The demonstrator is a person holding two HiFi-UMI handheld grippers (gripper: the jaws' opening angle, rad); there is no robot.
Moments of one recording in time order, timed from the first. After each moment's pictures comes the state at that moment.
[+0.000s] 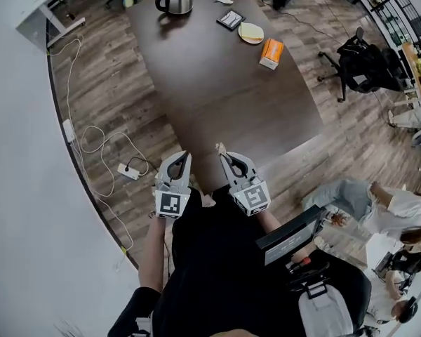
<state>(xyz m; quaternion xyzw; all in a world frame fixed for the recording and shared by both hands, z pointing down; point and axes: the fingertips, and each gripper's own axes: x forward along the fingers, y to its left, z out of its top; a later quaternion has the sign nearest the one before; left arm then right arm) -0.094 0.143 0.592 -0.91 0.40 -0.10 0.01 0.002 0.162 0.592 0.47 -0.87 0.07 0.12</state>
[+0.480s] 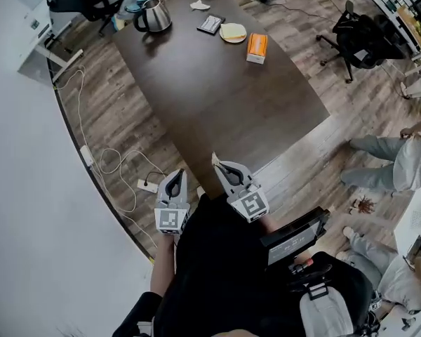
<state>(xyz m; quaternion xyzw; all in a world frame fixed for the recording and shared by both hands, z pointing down) -0.076 0.179 0.593 -0.90 0.41 -0.11 -0.05 0.025 0.191 0.571 0.48 -0.88 0.07 0.04</state>
